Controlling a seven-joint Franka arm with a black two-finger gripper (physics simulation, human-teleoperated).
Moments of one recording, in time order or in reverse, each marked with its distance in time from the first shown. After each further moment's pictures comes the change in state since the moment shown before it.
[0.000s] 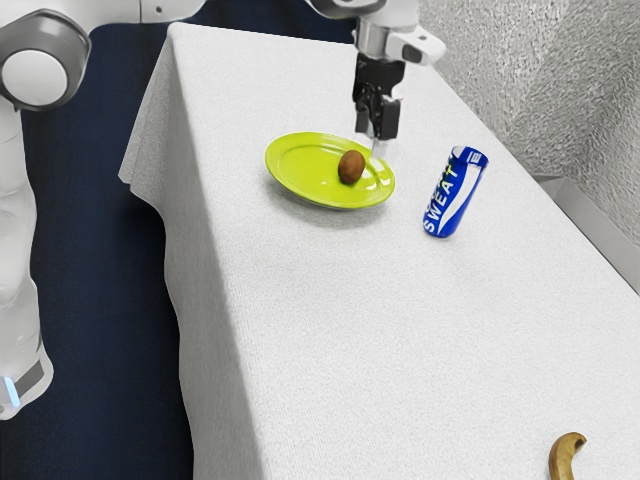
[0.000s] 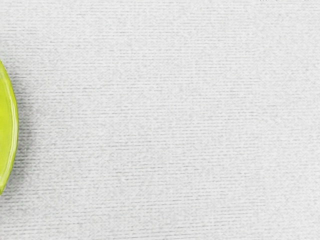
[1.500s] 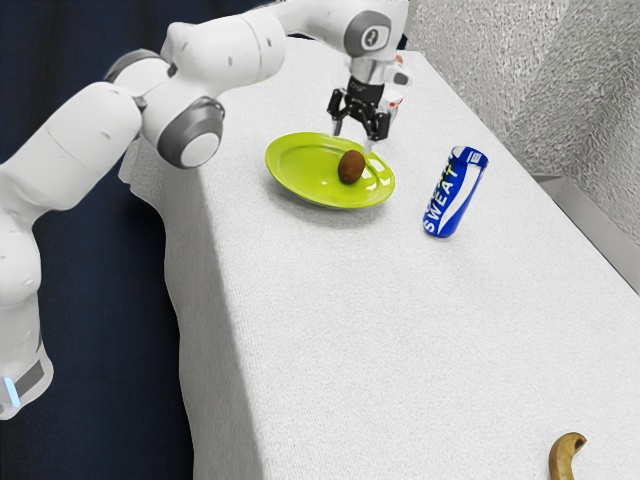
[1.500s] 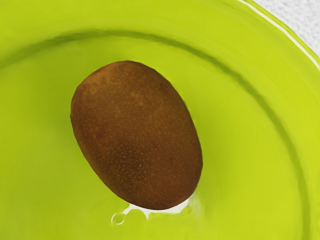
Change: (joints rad) arm 0.284 0.726 0.237 0.651 -0.187 -0.108 -0.136
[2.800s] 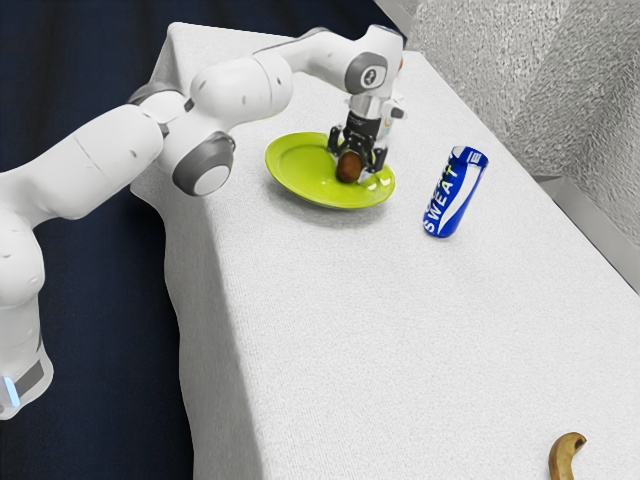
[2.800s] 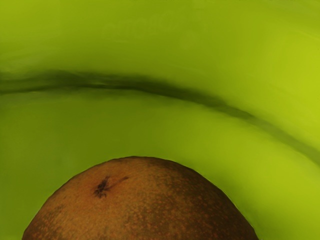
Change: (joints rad) arm 0.066 0.235 0.002 0.188 -0.078 0.015 -0.070
